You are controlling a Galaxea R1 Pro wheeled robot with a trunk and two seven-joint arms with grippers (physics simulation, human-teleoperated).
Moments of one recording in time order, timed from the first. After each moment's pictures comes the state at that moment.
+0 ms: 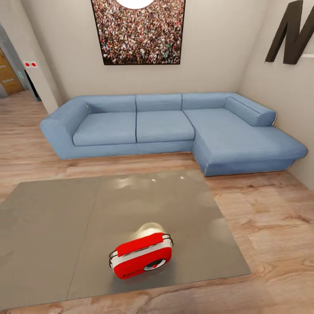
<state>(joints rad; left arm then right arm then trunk) 0.00 0.00 0.02 -0.09 0.01 -0.01 -0.01 -0.09 0.01 0.10 -0.07 0.03 -0.05 -0.01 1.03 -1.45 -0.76</state>
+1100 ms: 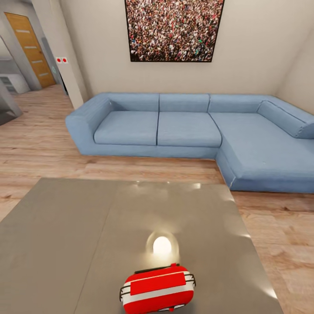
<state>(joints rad) 0.00 0.00 0.09 -0.11 0.01 -0.01 -0.01 -0.09 0.01 0.10 -0.07 0.03 -0.05 -0.01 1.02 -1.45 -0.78</state>
